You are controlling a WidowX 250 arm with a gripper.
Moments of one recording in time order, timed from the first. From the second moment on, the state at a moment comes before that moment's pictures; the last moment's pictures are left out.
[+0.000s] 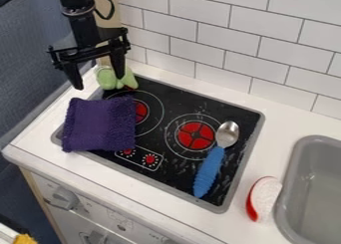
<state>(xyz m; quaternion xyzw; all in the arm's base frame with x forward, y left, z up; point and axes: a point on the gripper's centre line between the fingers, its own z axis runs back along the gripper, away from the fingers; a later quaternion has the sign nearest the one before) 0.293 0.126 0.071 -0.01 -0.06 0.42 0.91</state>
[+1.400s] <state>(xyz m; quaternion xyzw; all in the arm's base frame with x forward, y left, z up) 0.252 -0.067 0.068 -0.03 -0.07 0.14 0.99</state>
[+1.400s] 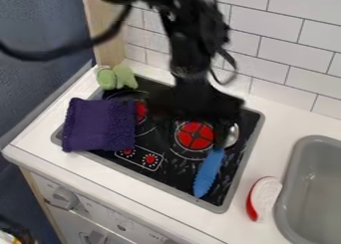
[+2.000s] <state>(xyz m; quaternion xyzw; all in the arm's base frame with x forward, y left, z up) 0.254 -0.126 0.027 0.00 -0.07 0.02 1.00</state>
